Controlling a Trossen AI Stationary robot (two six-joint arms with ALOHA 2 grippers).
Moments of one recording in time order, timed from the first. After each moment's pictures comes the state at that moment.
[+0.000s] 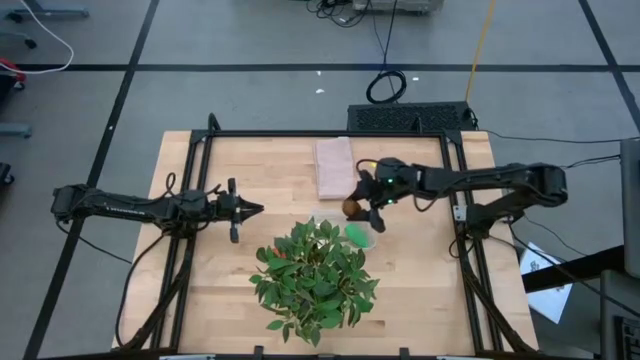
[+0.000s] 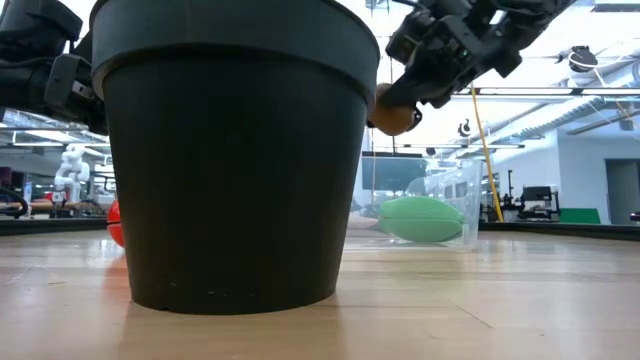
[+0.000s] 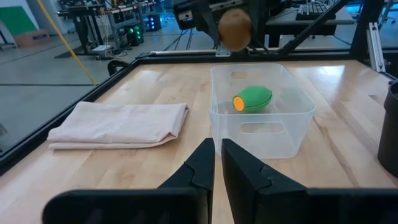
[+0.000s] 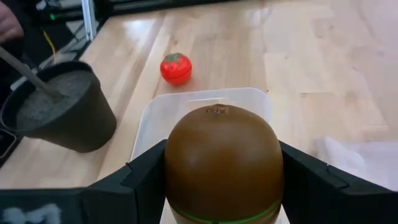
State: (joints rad) left arm 0.00 0.51 0.03 0.33 -0.11 0.05; right arm -0.20 1.36 0.76 0.02 -0.40 -0.02
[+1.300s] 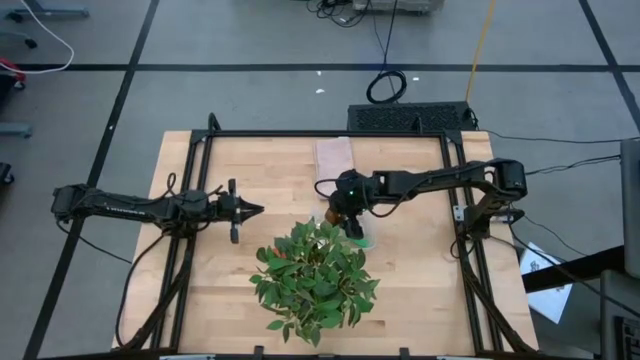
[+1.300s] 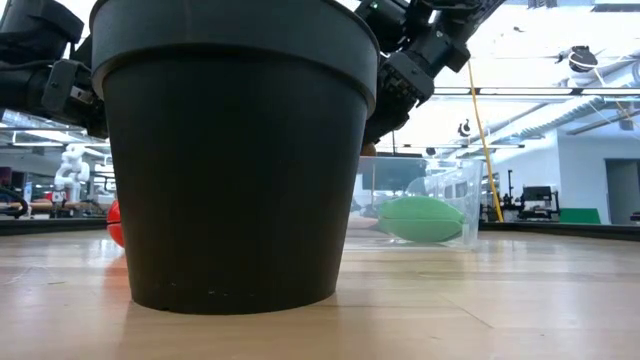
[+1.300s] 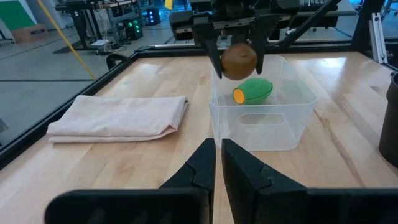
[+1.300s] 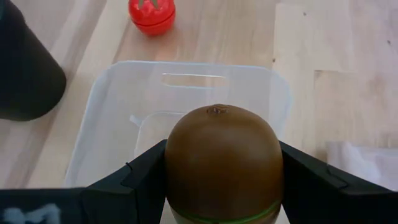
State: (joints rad) left arm 0.01 0.51 0.03 0.30 -0.11 0.05; right arm -0.11 1.69 1.08 -0.24 -0.23 -0.17
